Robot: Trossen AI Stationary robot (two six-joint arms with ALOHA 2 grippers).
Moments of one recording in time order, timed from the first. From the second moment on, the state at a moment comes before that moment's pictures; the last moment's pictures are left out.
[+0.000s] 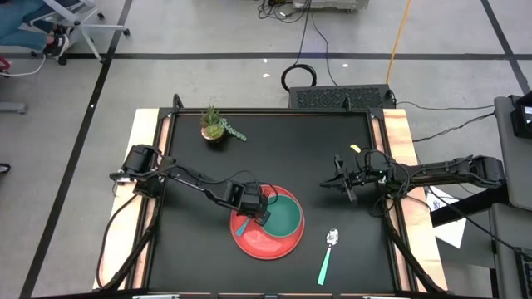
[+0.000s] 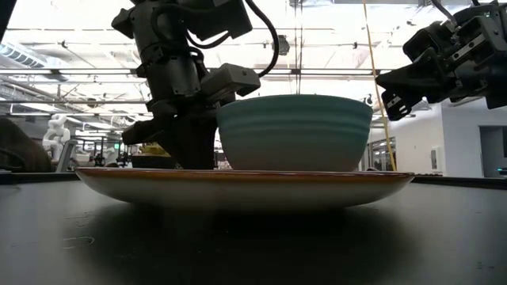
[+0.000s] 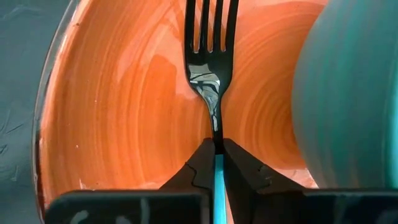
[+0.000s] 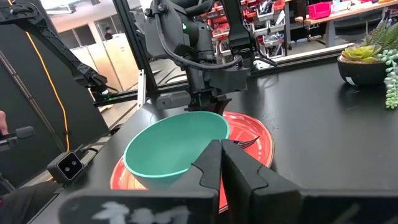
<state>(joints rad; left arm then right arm) -0.22 1.90 1.18 -0.53 -0.06 -1.15 -0.16 0.75 0.02 0.68 -0.37 0.23</state>
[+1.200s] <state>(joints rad) -0.22 1.90 1.17 -0.52 -0.08 -1.16 -0.16 0.75 0.02 0.68 -0.37 0.25</state>
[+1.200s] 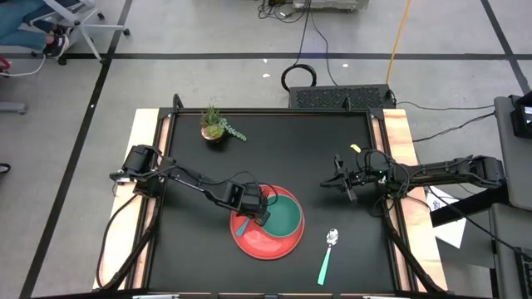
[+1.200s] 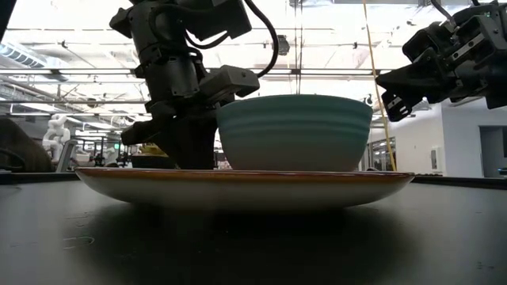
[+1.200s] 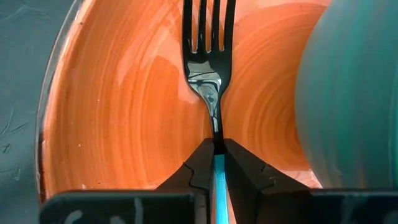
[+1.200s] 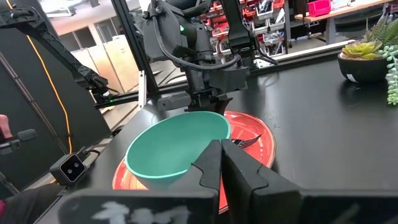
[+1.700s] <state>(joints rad) -0.22 1.90 1.17 -0.52 -0.10 -1.13 -0.16 0.75 0.02 0.68 -0.37 0.25</state>
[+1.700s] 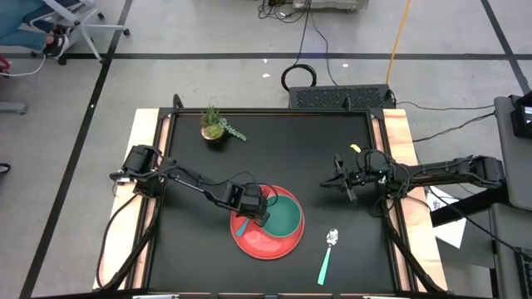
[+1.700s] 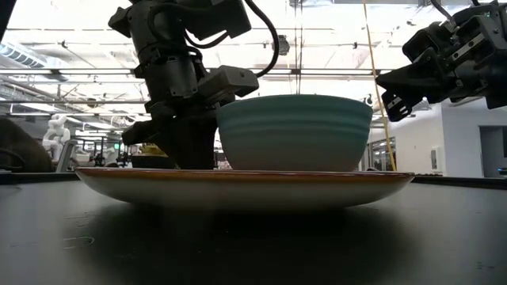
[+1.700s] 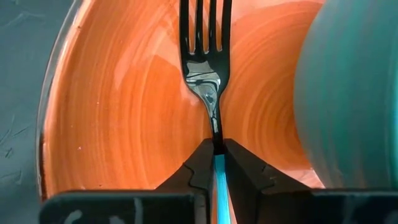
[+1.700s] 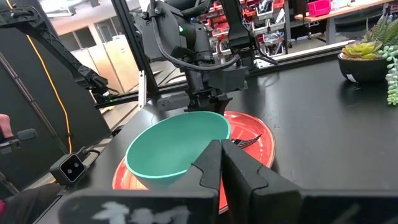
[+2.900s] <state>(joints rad) -0.22 1.88 1.17 -0.55 -0.11 -1.13 -0.16 0.75 0.02 0.67 -0.37 0.25</state>
